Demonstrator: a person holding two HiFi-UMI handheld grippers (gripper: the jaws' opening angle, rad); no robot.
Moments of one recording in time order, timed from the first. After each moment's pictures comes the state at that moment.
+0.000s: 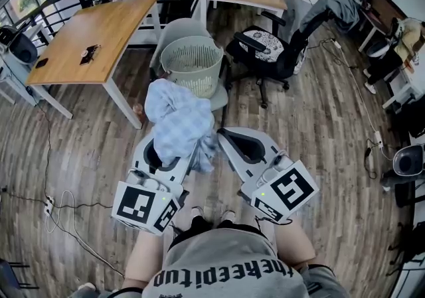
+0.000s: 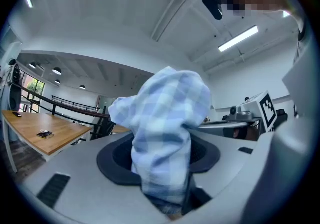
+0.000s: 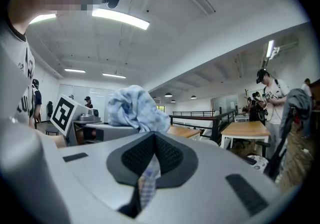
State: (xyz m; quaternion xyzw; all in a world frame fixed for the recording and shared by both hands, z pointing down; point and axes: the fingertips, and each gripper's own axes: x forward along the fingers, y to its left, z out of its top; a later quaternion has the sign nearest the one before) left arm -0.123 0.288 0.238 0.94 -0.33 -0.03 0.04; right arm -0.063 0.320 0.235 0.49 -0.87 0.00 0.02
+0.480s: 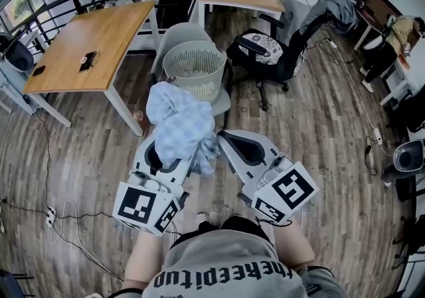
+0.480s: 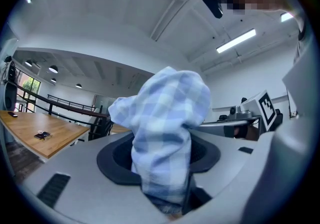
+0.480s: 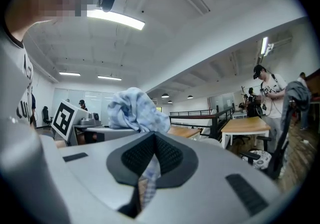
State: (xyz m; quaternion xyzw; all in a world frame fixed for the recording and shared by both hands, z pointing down) left arm -0.153 0.256 0.245 0.95 -0.30 -0.03 0.04; right arm -0.094 0.292 0.240 0.51 -0.86 0.02 0.00
